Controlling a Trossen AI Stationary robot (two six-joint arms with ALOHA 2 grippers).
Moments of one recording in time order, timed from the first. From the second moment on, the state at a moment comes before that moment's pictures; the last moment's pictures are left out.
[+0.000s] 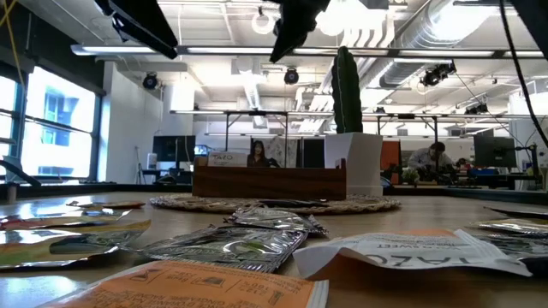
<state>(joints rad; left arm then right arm) -0.35 1.13 1.00 -0.73 -0.51 -0.52 -0.20 1.93 2.07 -1.14 -0.08 -0.34</state>
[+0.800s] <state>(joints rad) -0.35 1.13 1.00 -0.68 -0.33 -0.52 0.20 1.53 0.96 -0.22 -0.08 -0.13</state>
